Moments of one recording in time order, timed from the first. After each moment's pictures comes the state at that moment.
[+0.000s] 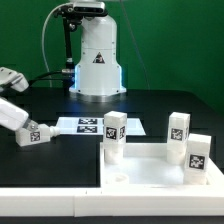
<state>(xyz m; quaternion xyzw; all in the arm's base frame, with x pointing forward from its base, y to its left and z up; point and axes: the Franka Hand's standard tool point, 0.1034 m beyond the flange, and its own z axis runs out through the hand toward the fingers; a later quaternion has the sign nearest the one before) 0.432 -0.168 0.034 -0.76 0.45 0.39 0.26</state>
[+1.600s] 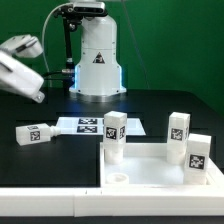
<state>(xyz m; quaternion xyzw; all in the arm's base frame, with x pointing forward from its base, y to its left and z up) 0.482 -0.136 0.103 -0.81 0.42 0.32 0.25</state>
